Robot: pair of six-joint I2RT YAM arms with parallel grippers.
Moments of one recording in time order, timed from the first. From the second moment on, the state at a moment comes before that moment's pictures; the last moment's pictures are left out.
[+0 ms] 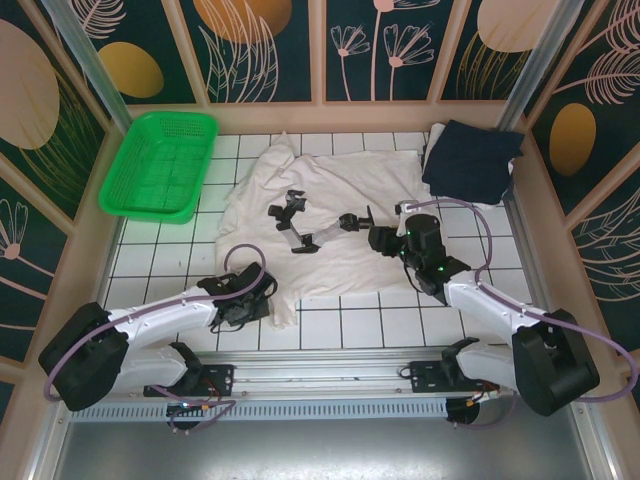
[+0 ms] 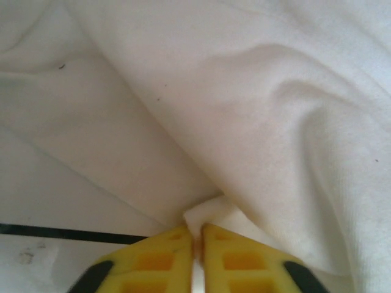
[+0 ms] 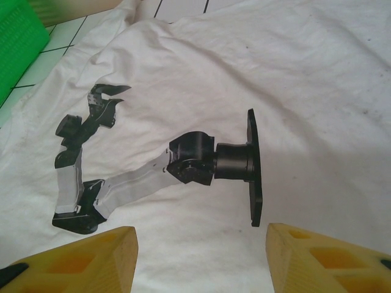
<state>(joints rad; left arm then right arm) -0.80 1.22 0.50 -0.54 -0.13 -1.02 0.47 1.16 0.52 0.13 0.00 0.39</state>
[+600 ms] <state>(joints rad) -0.80 1.04 0.71 -0.91 -0.24 -0.98 0.47 1.11 0.51 0.09 -0.02 0.39</state>
